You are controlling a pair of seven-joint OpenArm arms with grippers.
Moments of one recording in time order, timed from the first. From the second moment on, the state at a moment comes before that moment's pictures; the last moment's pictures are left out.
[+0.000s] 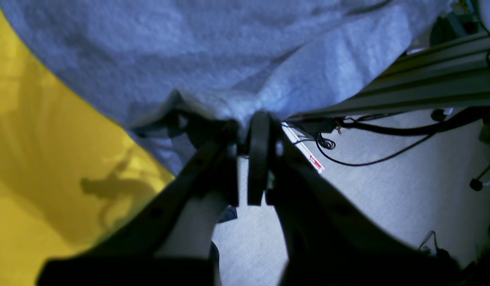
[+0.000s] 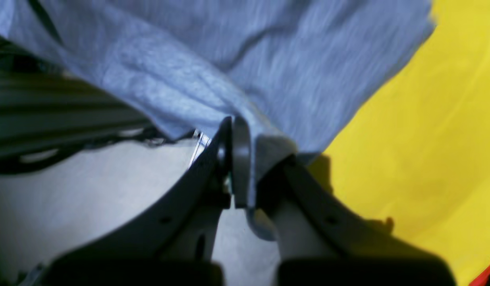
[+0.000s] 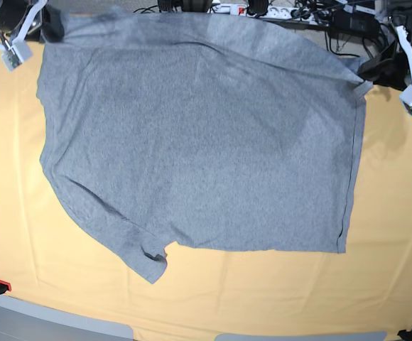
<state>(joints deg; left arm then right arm) 45.0 -46.5 -46.8 121.6 -87.8 -43.9 76.5 -45.8 17.7 46.8 133.2 62.4 41.8 -82.4</state>
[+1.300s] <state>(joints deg) 34.3 -46.3 -42.4 119.6 -73.5 -43.9 61.5 -28.1 17.5 39.1 122.8 61.2 41.8 -77.6</state>
